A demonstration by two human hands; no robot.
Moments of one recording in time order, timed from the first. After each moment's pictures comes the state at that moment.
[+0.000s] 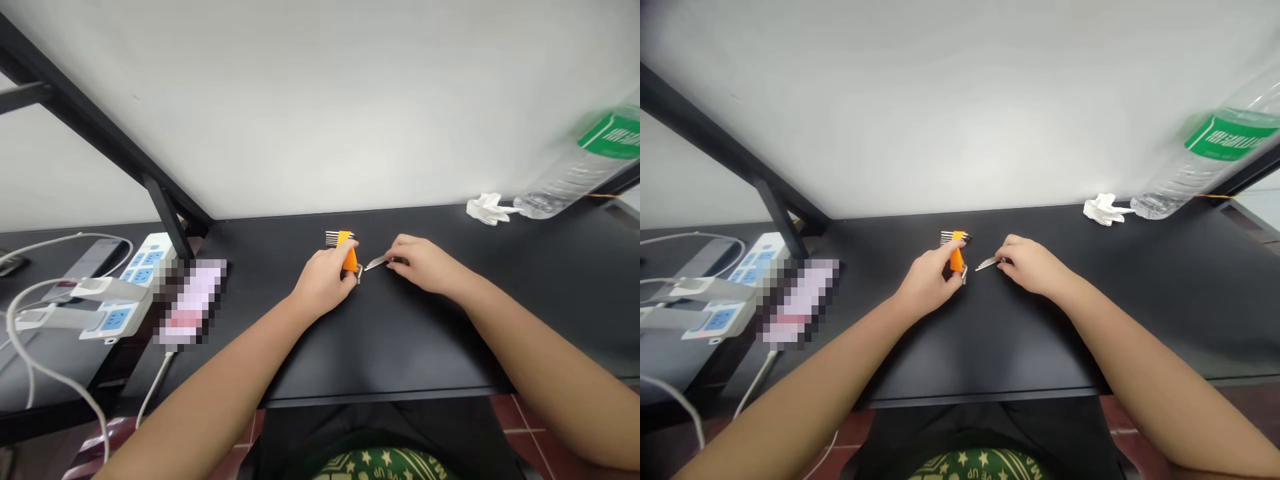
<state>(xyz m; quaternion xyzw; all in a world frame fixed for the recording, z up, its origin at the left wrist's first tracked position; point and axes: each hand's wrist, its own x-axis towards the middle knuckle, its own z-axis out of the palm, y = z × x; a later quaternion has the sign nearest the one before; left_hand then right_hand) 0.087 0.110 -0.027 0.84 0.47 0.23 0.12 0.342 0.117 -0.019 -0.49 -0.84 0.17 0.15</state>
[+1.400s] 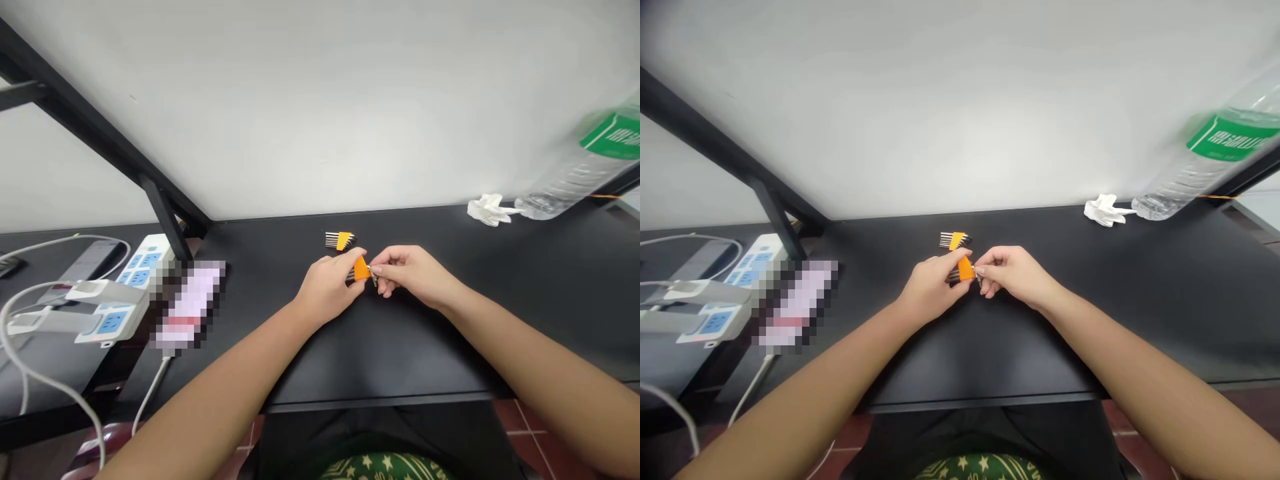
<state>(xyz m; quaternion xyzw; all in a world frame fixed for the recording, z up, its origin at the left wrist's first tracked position) 0.092 0.104 -0.034 0.86 0.44 0.25 0.09 0.301 0.095 -0.014 -0.47 -0.52 0.63 0.33</state>
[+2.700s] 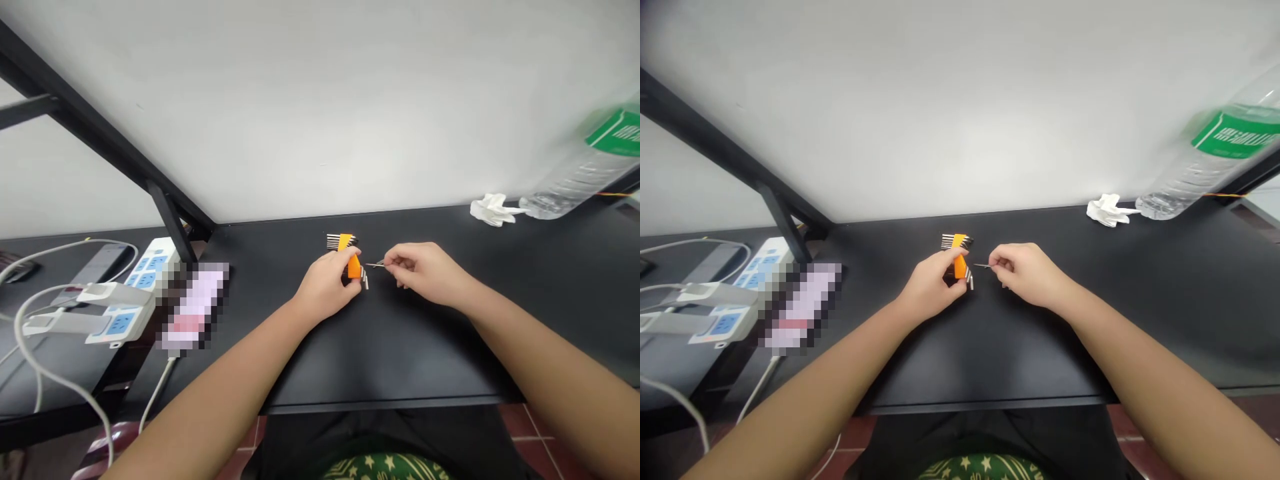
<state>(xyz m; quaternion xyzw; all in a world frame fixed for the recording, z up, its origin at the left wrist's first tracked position) 0.084 0.113 -0.036 0.84 0.45 0.25 0.18 0.326 0.098 -0.002 -0.51 -0.76 0.32 0.25</state>
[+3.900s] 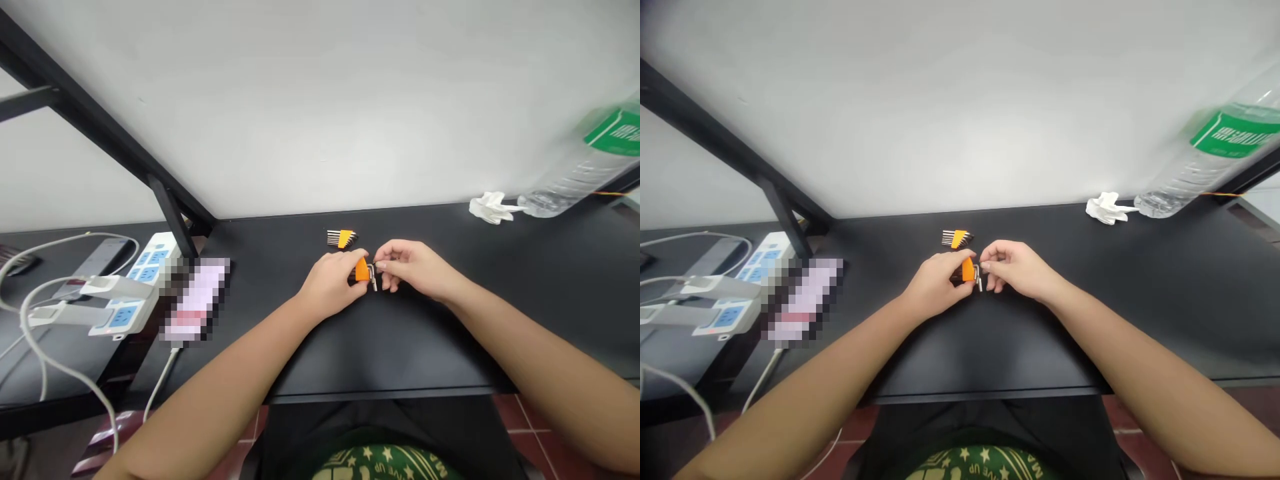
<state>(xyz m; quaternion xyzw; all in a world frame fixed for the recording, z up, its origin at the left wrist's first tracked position) 0.093 0.106 -0.027 0.87 0.43 0.20 0.15 0.313 0.099 -0.012 -0.48 -0.61 0.55 0.30</state>
